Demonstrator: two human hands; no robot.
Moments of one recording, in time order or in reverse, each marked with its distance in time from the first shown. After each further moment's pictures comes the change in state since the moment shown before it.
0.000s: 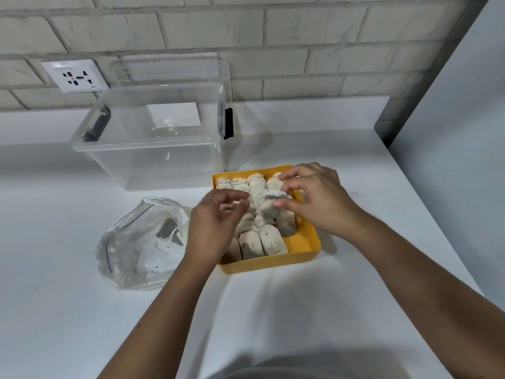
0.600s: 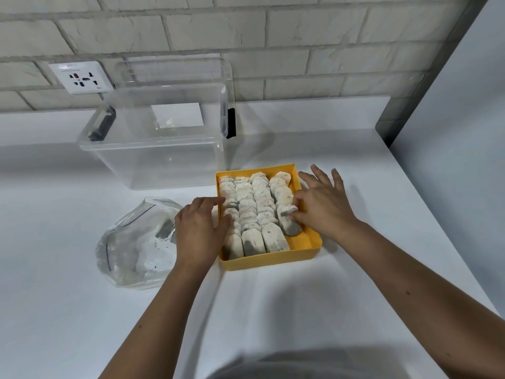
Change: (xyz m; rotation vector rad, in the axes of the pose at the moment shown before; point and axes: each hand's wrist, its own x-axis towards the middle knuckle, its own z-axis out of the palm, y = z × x) left_hand -0.001 -0.040 -0.013 0.574 0.084 0.090; right_hand -0.007 0.018 0.024 -0.440 -0.222 0.178
